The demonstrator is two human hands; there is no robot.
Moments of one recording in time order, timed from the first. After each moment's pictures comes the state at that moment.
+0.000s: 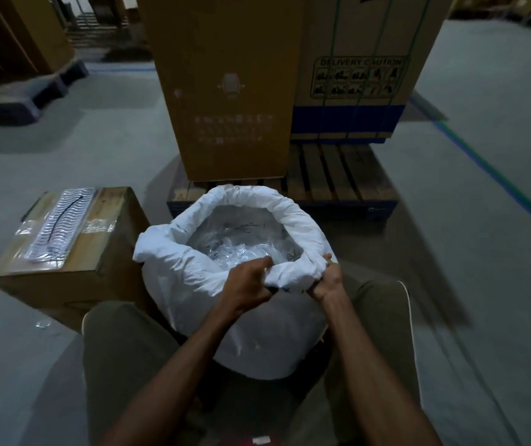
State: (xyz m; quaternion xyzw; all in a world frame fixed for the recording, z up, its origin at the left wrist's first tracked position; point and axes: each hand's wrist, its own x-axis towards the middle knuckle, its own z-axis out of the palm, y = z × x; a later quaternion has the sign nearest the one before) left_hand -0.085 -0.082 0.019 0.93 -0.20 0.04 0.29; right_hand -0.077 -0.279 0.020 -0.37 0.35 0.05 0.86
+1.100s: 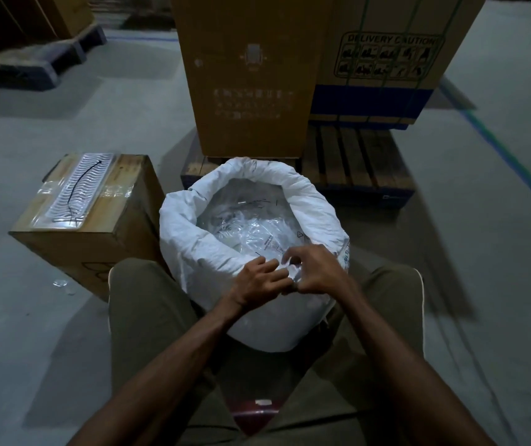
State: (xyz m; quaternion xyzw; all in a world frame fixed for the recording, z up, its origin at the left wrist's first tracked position) left_hand -0.120 -0.071 -0.015 0.83 -0.47 0.27 0.14; right_hand -0.105 -0.266 0.019 -0.96 -0.18 0.07 0.21
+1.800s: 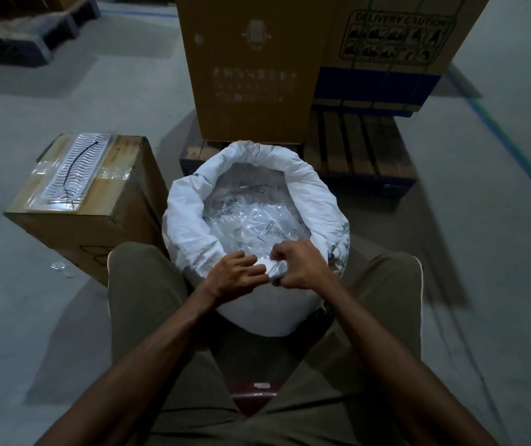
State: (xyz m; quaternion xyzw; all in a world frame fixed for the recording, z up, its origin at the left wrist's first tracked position) left_hand -0.123 -0.021 -0.037 0.81 -0.49 0.30 0.08; right_hand -0.112 -0.235 -0.002 -0.96 -0.20 0.08 0.19
